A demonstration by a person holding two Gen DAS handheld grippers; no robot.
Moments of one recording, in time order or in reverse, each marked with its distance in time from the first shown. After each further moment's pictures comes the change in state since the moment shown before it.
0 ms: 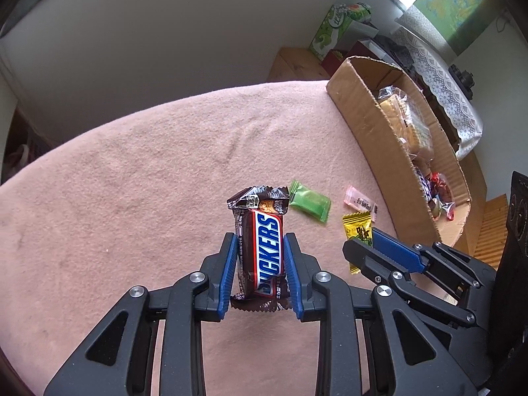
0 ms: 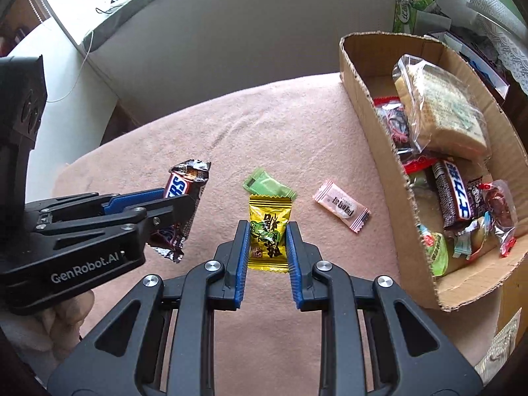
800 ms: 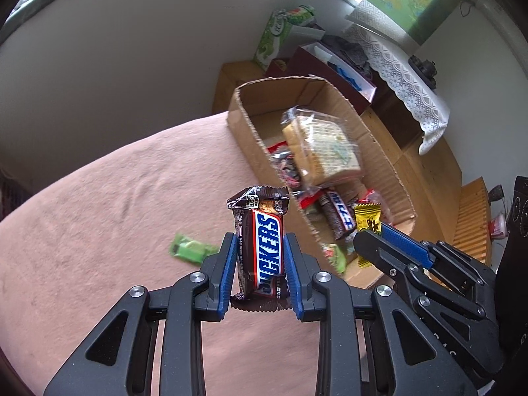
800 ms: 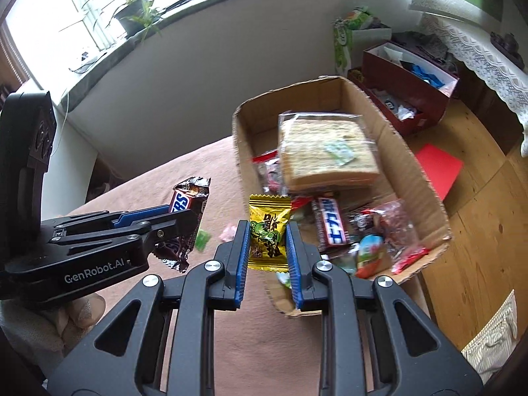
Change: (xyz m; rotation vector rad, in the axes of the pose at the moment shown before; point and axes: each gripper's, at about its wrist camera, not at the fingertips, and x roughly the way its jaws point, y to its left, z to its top) left arm -0.004 -0.098 0.037 0.108 -0.026 -0.110; right arm -0.083 -0.089 0.007 0.143 -0.134 -0.079
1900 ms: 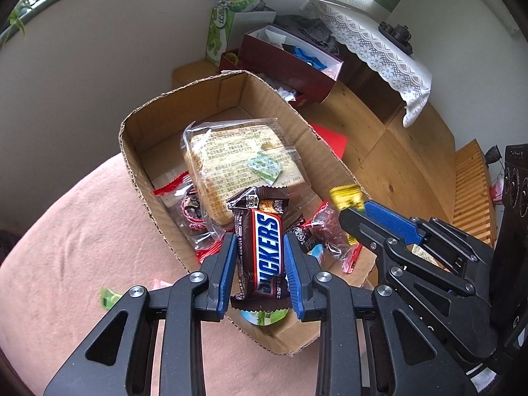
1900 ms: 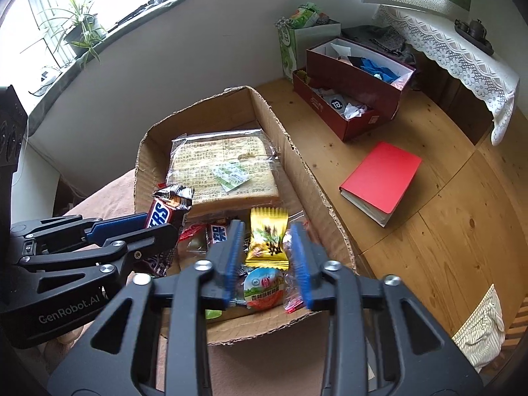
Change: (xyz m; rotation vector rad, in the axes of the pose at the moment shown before) left arm 0.041 -0.083 0.034 0.160 0.052 -0.005; right arm 0.007 -0.086 0.026 0.069 -0.008 -0.135
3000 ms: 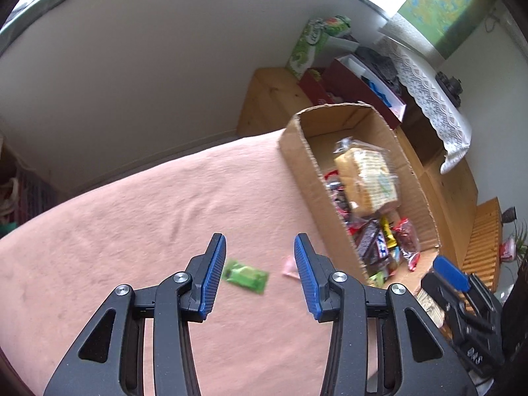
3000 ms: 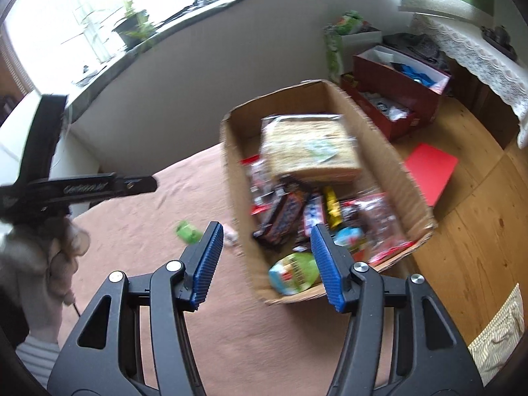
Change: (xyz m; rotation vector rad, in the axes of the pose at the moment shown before) left arm -0.054 0.130 -0.033 -0.239 -0.041 0.092; right arm -0.032 0.070 -0.044 -0.065 -0.027 0.171
